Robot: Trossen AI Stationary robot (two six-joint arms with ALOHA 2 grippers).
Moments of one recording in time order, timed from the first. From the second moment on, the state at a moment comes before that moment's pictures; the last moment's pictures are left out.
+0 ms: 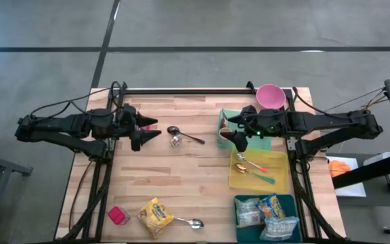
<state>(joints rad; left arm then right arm) -0.08 0.79 0.86 -0.32 -0.26 -0.59 0.04 1.11 1.02 -0.36 0.27 0.56</state>
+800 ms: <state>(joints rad) 0.23 1.22 0.97 -0.37 0.10 -0.38 0.05 1.11 1.03 -0.37 0.26 0.57</state>
